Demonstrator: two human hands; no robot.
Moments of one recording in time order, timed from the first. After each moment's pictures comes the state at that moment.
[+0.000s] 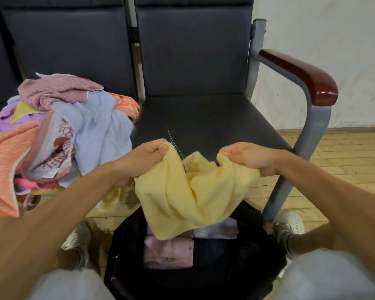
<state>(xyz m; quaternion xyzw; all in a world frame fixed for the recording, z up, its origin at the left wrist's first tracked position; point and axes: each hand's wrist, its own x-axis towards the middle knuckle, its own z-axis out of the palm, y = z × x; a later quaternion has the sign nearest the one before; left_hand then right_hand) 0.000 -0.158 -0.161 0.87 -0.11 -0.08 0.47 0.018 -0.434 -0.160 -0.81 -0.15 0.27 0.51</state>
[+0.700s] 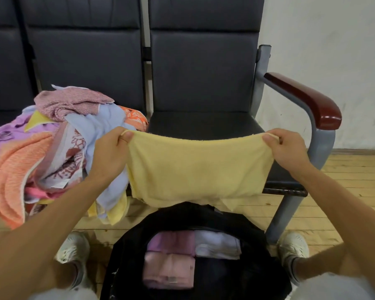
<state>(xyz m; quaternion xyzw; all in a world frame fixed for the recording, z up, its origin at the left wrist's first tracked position) 0.018 -0.102 -0.146 0.87 0.00 0.31 0.37 0.046 -0.478 -0.146 -0.90 -0.02 -0.24 0.37</state>
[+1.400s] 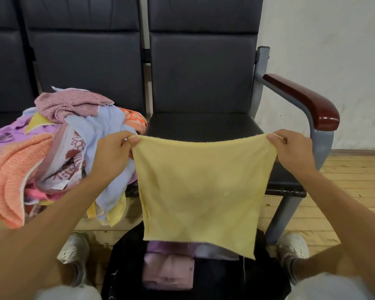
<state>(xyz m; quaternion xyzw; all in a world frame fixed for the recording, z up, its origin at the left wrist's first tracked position) 0.025 -0.099 -0.147 0.89 -0.03 0.26 0.37 0.051 -0.494 -0.151 -0.91 0.01 -0.28 0.31</state>
